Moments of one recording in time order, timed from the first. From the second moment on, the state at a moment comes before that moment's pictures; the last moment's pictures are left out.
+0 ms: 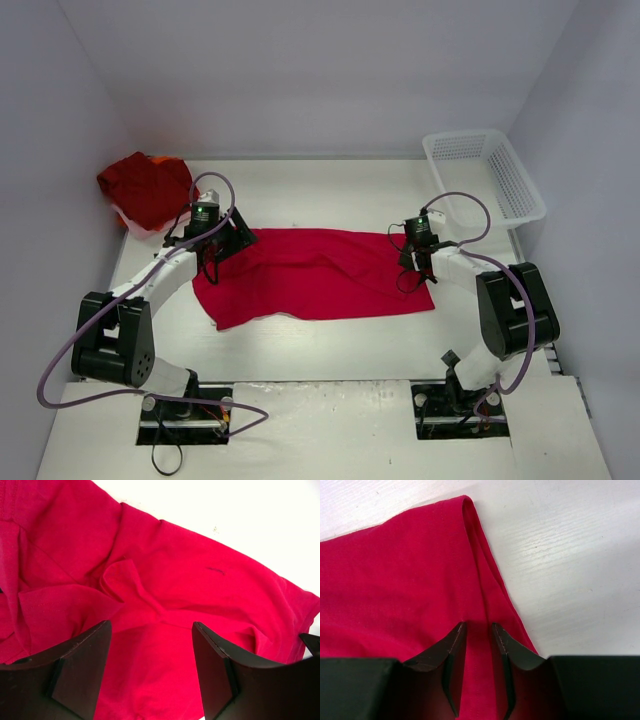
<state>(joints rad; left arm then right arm) -0.18 1.44 0.89 -0.19 0.11 -0.67 0.26 1.60 0.77 -0.12 0.28 0.54</state>
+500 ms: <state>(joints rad) -0.18 1.44 0.89 -0.19 0.11 -0.67 0.26 1.62 0.77 -0.11 0.28 0.55</state>
